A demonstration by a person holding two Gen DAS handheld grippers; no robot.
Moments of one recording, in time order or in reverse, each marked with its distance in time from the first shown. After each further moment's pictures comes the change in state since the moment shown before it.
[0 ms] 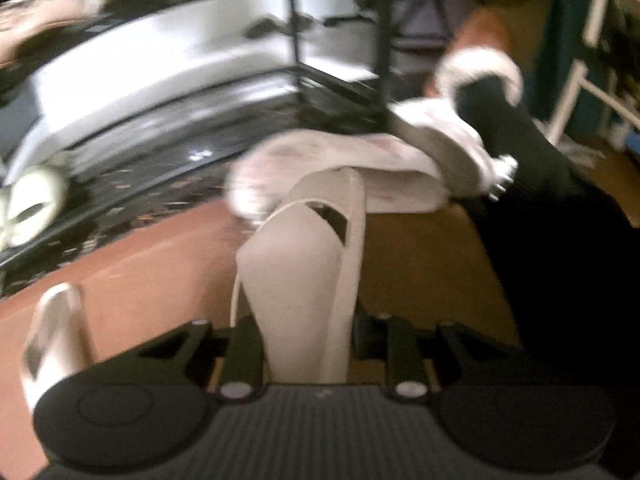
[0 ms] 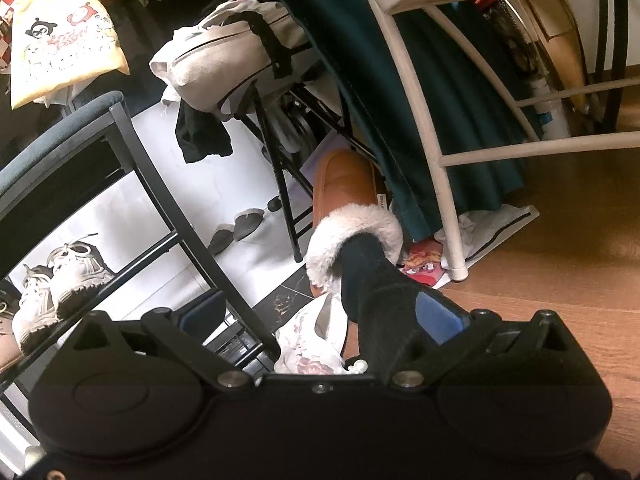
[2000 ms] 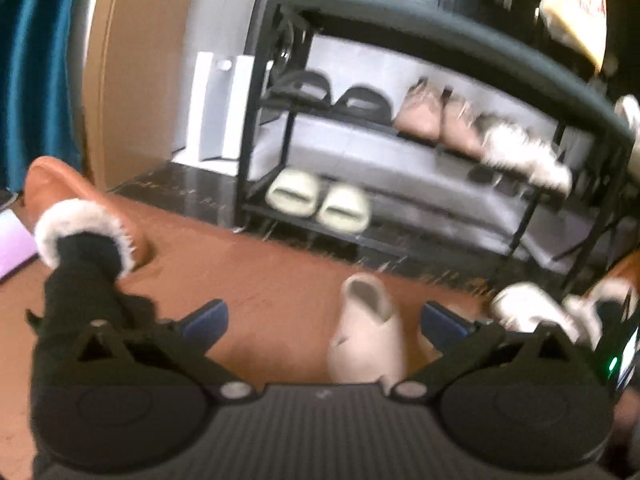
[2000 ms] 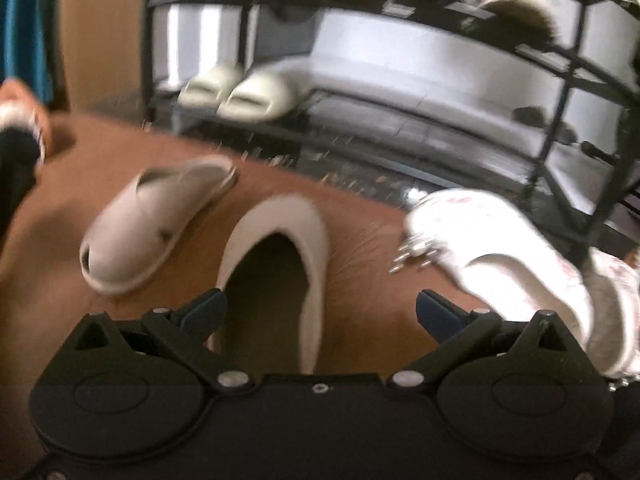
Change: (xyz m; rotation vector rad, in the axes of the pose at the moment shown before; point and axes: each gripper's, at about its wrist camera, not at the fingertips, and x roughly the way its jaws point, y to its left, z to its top) left arm -0.219 0.193 -0.142 -0.580 -0.298 0.325; right arm -0.011 0.173 -0.188 -1.056 0.556 0.641
